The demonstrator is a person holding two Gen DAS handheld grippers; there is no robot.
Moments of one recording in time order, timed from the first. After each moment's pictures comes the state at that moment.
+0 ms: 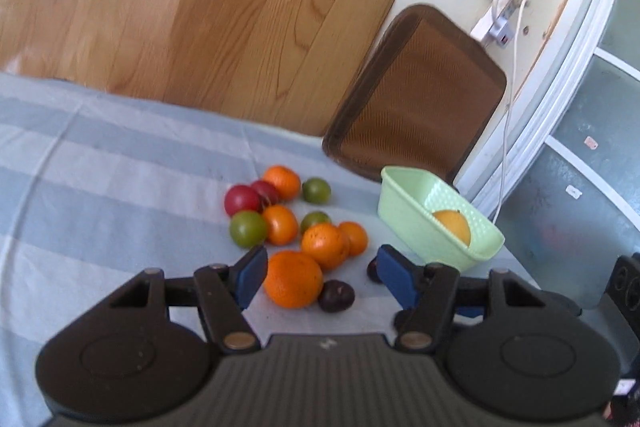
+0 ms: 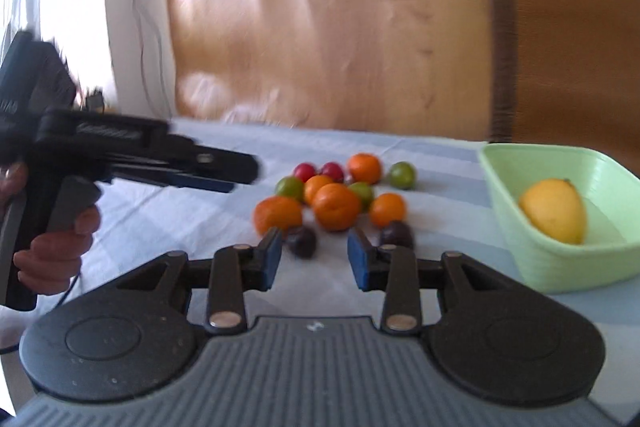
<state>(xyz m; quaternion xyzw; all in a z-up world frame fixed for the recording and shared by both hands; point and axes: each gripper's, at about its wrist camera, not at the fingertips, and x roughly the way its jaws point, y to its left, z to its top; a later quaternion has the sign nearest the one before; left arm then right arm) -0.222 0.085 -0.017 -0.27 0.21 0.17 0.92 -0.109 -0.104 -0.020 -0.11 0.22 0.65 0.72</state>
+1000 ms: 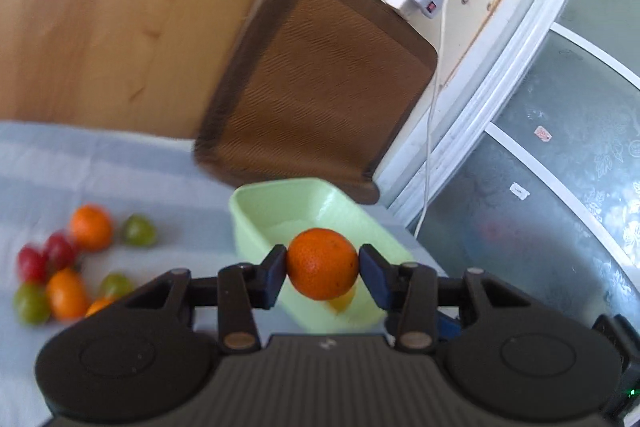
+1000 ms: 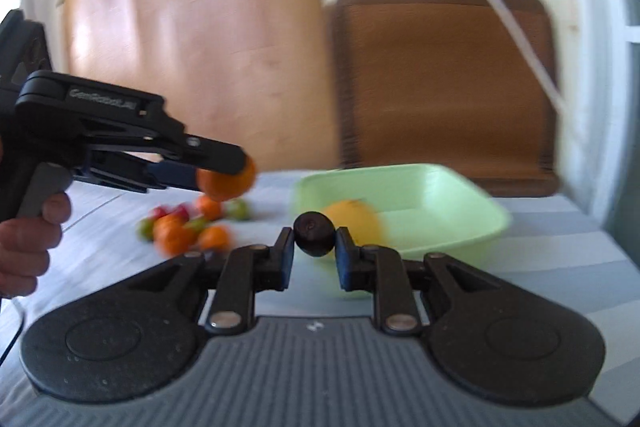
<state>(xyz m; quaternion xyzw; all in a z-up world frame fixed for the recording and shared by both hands) -0.073 0.048 0.041 -0.27 0.23 0.07 0.93 -0.013 -0.201 -0.010 -0.02 0.18 0.49 0.85</state>
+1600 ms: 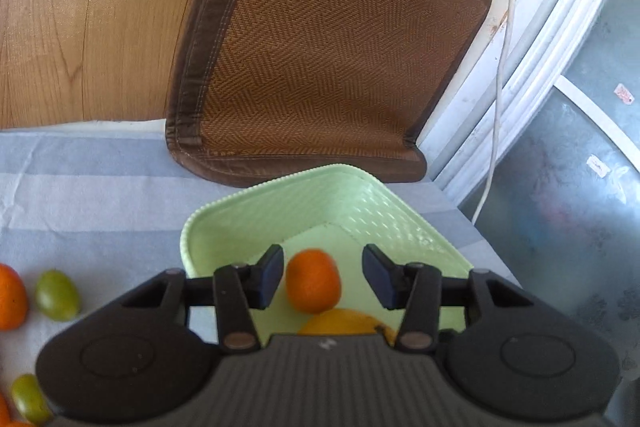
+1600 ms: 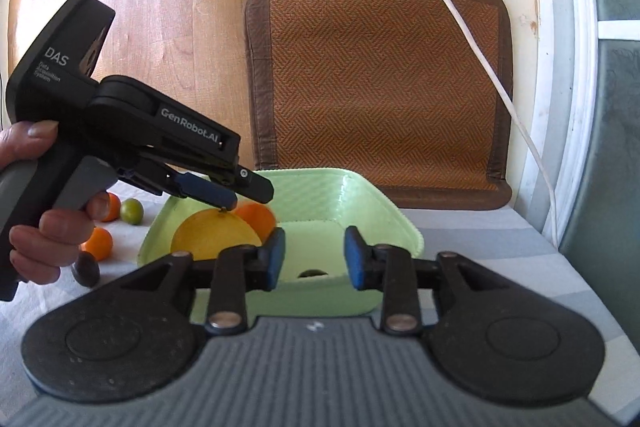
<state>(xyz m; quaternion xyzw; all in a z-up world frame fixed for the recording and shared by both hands) 0.035 0.059 -0.006 -0.25 0.31 0.09 0.91 0.025 -0.186 -0.032 -0.05 0.16 0.46 0.87</state>
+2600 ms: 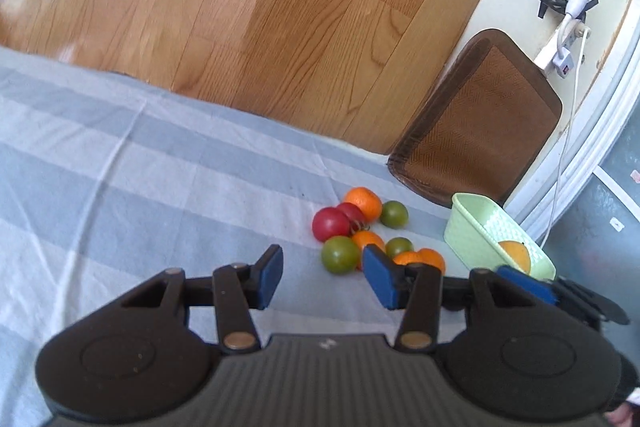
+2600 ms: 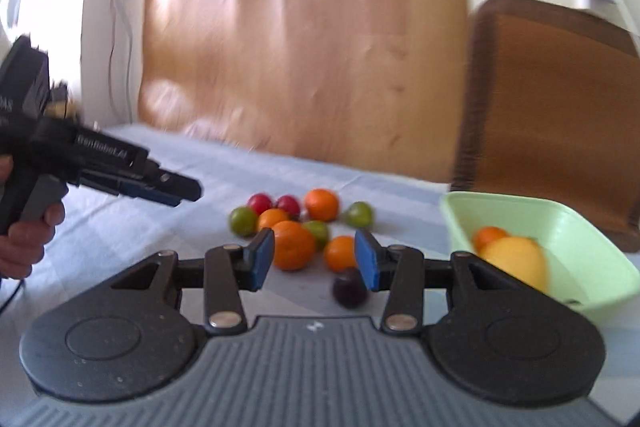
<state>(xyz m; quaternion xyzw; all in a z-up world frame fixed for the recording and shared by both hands) -0.252 0.124 -0.023 -0.30 0.20 0.23 0.90 -0.104 -0.077 -0.017 -0.14 0.15 0.60 0.78</state>
